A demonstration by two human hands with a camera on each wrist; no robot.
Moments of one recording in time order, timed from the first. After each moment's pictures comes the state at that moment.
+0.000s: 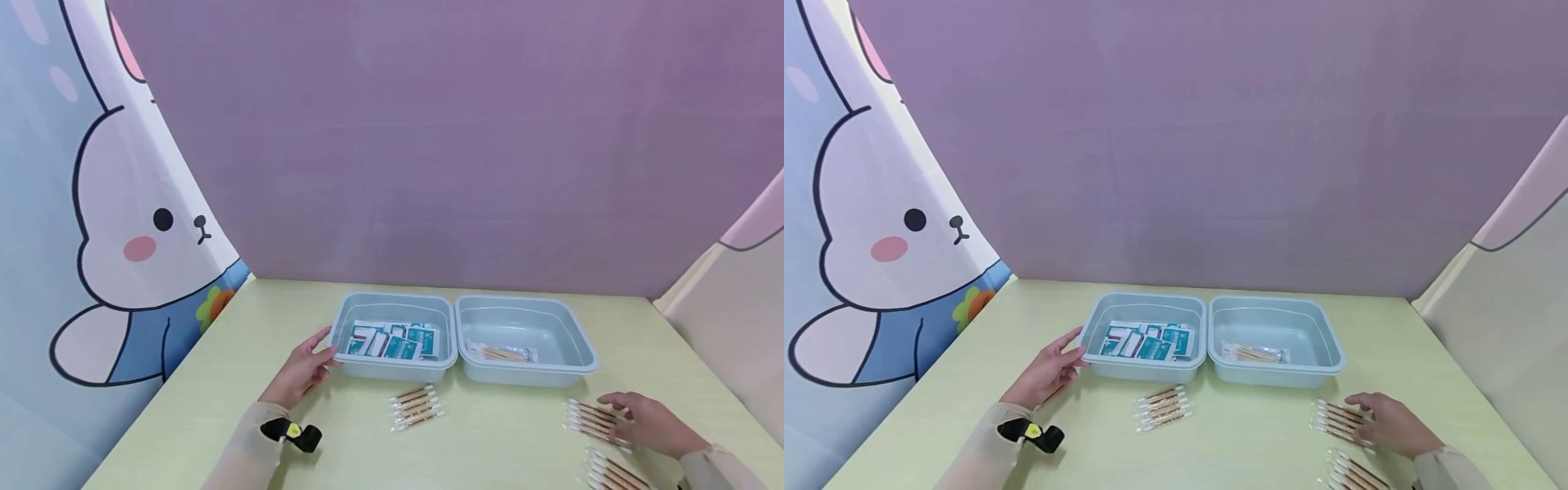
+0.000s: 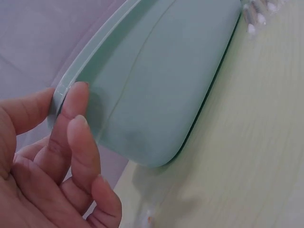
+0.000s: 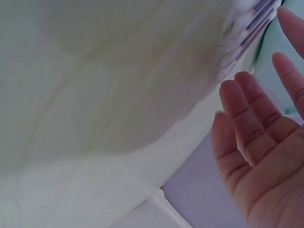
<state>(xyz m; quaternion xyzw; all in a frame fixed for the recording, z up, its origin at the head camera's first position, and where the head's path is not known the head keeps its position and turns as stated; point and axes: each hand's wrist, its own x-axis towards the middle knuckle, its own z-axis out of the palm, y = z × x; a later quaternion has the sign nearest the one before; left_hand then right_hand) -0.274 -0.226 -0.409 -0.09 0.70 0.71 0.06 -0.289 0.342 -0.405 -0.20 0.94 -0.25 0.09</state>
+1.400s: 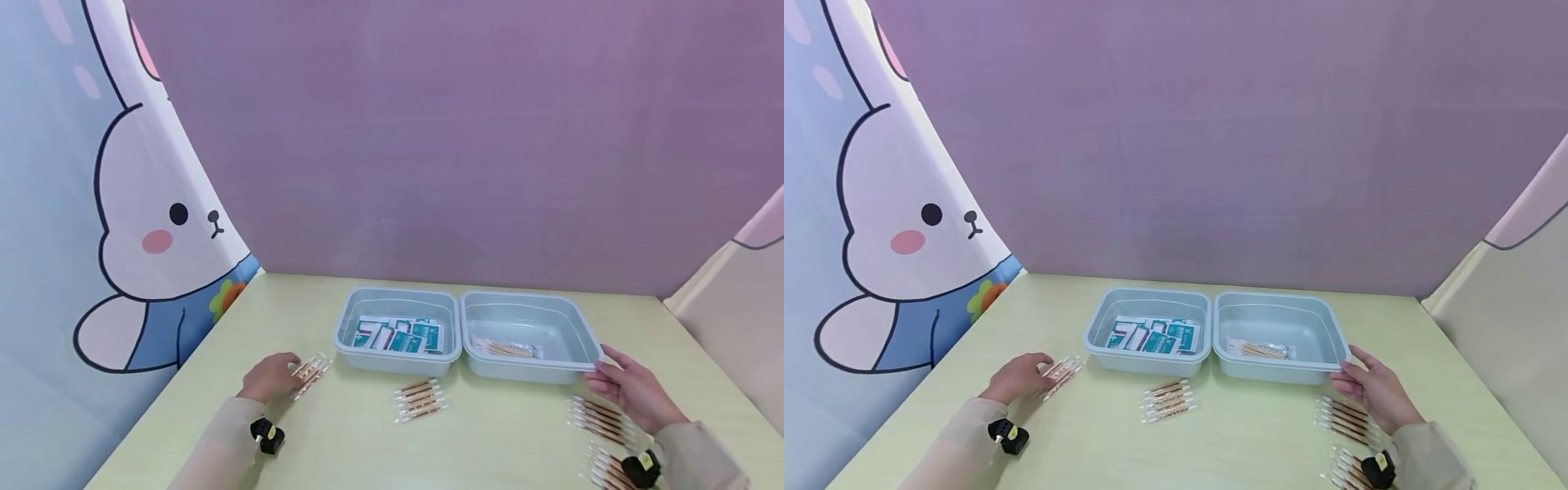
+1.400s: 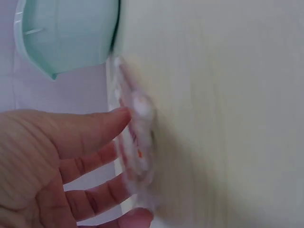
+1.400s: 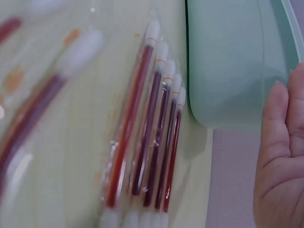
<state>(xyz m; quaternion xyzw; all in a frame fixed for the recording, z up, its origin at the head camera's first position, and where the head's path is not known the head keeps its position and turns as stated) -0.240 -0.269 -0.402 -0.12 0.97 0.19 0.06 -0.307 0.313 -0.399 -0.06 0.60 -0.78 0.15</state>
